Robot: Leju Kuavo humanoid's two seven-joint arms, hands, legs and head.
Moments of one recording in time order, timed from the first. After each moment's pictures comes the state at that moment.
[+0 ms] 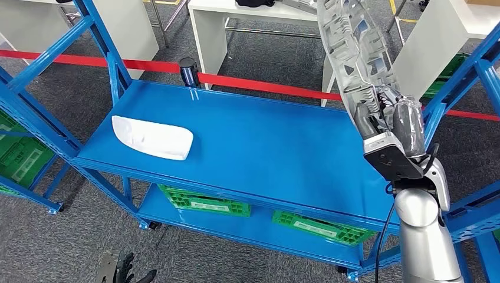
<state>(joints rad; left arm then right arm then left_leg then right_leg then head) -0.01 -0.20 0.90 -0.71 -0.76 -0.24 -0.35 -0.34 -0.14 0.08 -1.71 0.60 -0.06 -0.26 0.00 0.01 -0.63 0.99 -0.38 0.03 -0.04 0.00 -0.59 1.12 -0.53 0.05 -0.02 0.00</state>
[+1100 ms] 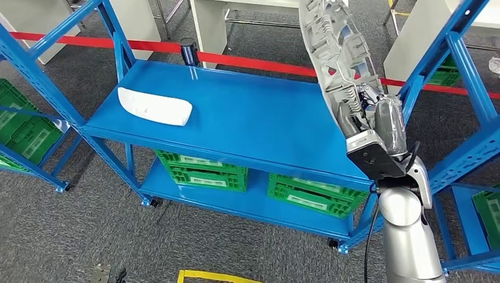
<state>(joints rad) 0.04 -0.29 1.06 -0.86 -0.86 -0.34 -0.36 -0.34 -0.06 0.10 -1.73 0.63 -0.03 -0.25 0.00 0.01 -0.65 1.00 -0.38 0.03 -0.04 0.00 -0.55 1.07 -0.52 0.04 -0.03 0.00</state>
